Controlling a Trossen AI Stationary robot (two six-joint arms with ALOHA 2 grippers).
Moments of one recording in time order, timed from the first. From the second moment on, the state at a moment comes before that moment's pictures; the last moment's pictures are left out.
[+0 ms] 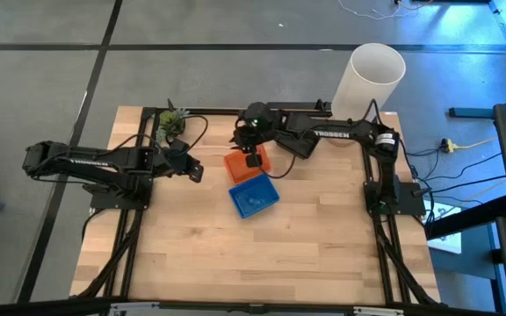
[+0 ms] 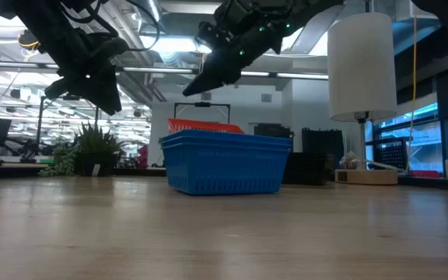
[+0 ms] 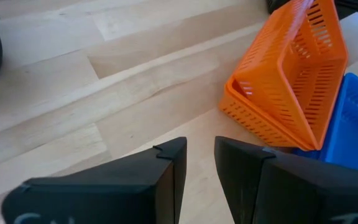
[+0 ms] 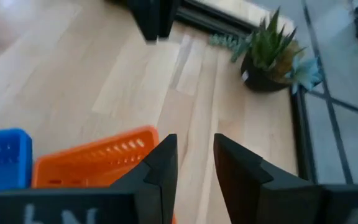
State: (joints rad) left arm 0.06 0.87 0.58 -0.52 -0.48 -0.91; right arm -0.29 1.98 1.62 -0.29 -0.23 -0.53
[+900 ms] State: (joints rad) left arm 0.06 0.85 0.59 -0.52 -0.44 -0.86; right arm -0.27 1.95 1.69 -0.49 0.00 -0.49
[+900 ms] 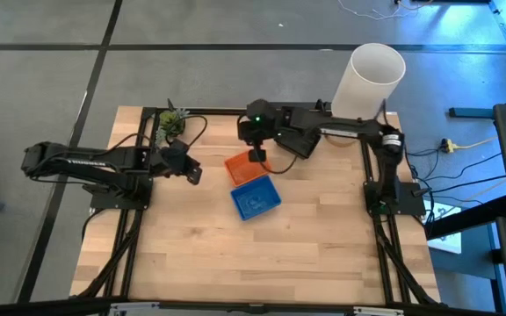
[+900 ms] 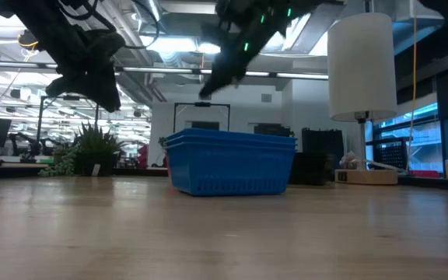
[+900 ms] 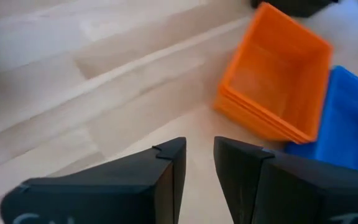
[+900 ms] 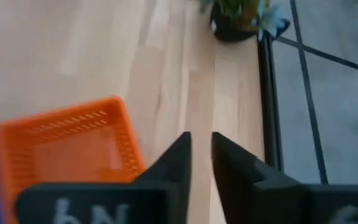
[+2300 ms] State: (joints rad) left arm -0.15 0.34 0.66 -0.50 -0.36 -0.30; right arm 0.13 0.90 1.35 -0.84 -0.01 0.10
